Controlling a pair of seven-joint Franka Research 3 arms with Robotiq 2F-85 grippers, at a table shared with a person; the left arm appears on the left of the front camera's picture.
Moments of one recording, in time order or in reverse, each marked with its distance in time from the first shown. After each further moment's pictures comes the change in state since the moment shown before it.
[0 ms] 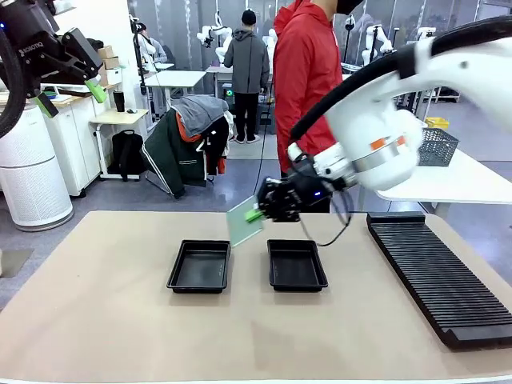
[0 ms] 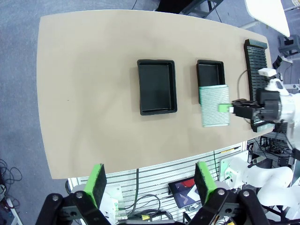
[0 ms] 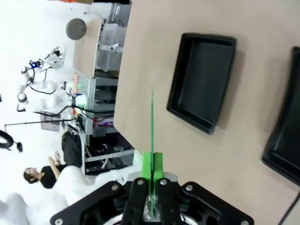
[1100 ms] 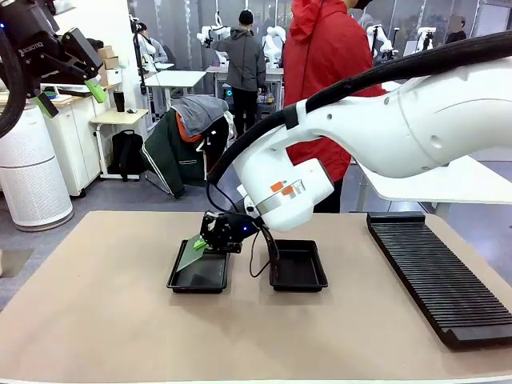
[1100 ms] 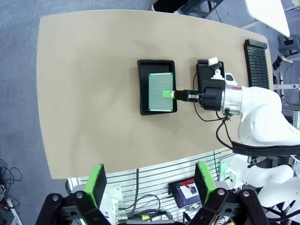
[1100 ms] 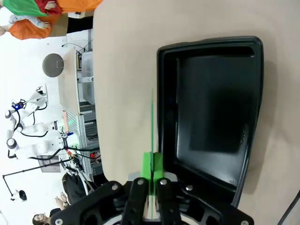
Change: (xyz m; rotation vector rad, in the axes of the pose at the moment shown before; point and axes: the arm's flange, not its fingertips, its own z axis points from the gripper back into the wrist) left arm 0.000 0.000 0.000 0.000 0.000 0.000; right arm 0.023 -0.020 -0.161 -0.079 -0.095 -0.195
